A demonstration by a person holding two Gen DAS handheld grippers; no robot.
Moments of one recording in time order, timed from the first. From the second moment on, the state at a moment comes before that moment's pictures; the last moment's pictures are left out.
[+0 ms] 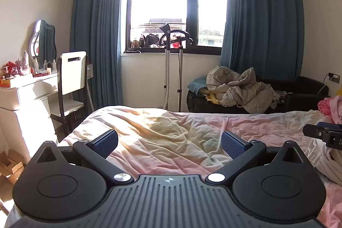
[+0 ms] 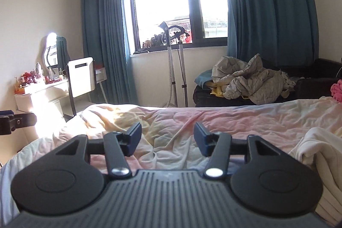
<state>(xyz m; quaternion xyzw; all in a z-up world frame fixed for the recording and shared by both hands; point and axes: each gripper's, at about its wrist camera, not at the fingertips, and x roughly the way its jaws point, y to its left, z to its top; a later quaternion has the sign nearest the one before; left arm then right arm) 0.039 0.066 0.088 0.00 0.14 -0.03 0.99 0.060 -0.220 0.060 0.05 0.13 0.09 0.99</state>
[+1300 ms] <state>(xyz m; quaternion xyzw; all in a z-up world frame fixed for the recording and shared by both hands) 0.067 0.034 0.021 0.03 0.15 -0.01 0.99 0.067 -0.224 -0.004 0.04 0.13 0.07 0.99</state>
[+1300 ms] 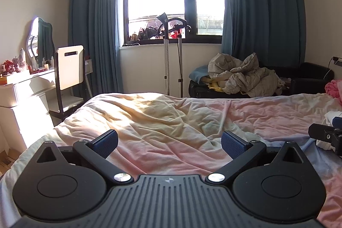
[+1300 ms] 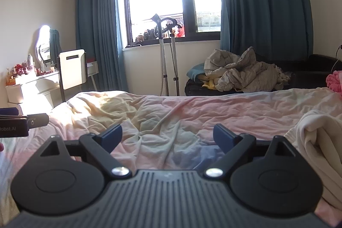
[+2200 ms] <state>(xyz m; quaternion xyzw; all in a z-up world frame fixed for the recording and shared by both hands) 0.066 0.029 0.017 0.05 0.16 0.00 0.99 0.069 -0.222 -0.008 0.05 0.14 0.06 0.99</state>
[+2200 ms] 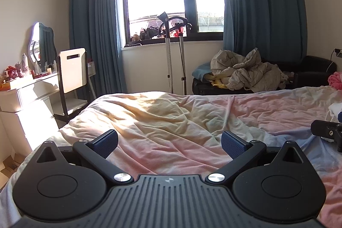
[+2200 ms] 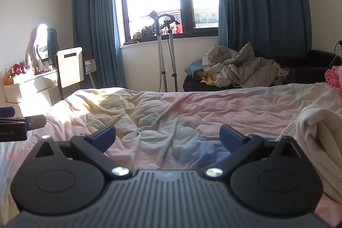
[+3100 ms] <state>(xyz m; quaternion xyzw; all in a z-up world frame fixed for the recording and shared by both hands) 0.065 0.026 0.016 0.06 0.16 -0.01 0.99 0.068 -0.224 -0.009 0.05 0.14 0.05 0.99</state>
